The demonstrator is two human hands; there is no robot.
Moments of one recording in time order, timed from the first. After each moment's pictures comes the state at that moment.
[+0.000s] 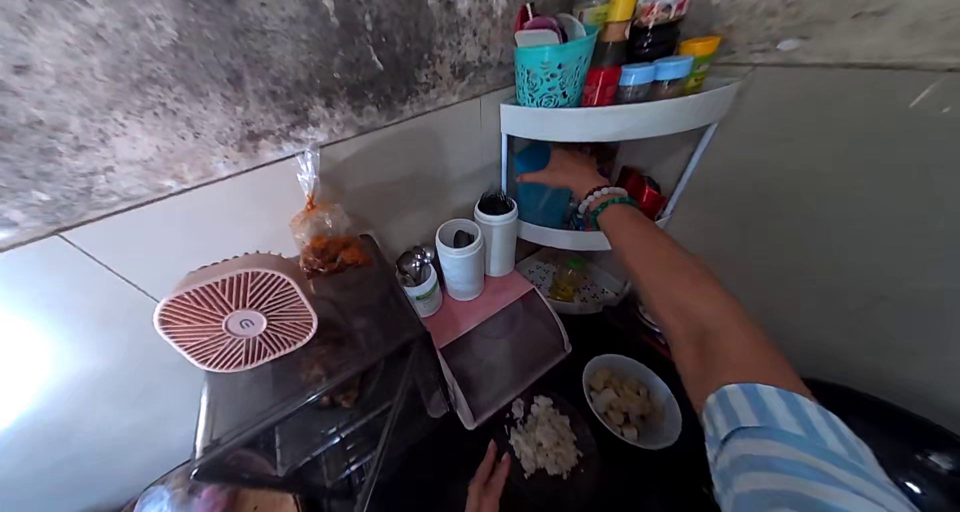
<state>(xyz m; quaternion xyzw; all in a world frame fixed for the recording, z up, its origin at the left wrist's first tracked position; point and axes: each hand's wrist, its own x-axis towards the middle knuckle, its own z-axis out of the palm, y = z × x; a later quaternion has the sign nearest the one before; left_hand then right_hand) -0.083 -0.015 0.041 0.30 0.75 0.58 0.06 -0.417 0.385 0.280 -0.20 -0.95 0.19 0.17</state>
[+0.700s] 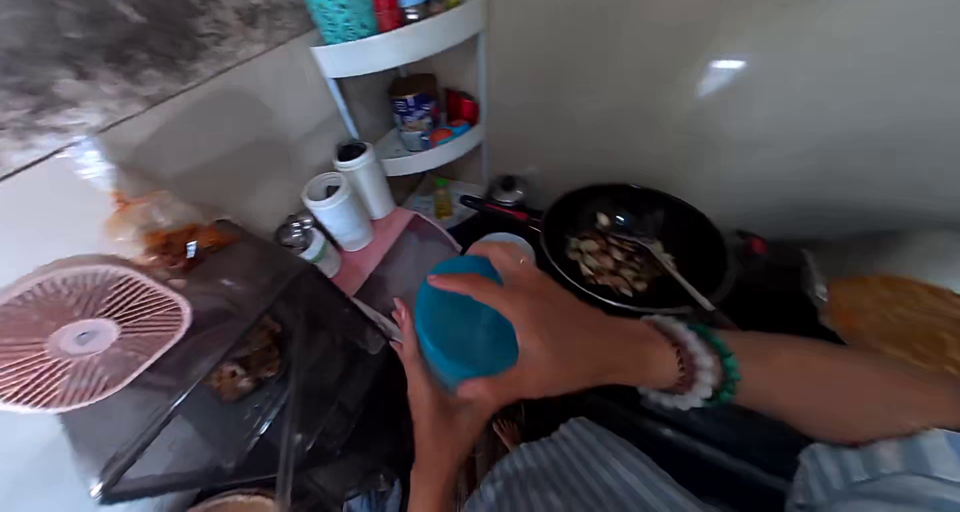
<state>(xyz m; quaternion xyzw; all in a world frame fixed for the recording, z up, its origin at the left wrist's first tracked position) -0.057 -0.001 0.104 0.40 0.70 0.58 -0.09 0.030 0.169 0.232 0.01 -0.94 0.28 0.20</state>
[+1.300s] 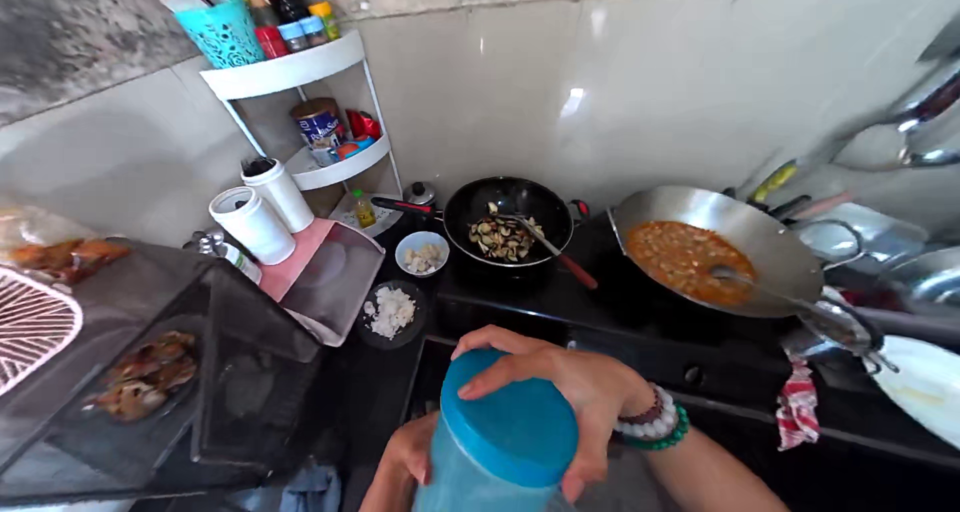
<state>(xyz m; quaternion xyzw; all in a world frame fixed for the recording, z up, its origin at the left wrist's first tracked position) 0.011 -0.064 0.065 0.48 0.06 0.57 0.67 0.209 0.123 0.173 0.18 -0.83 0.50 0.18</state>
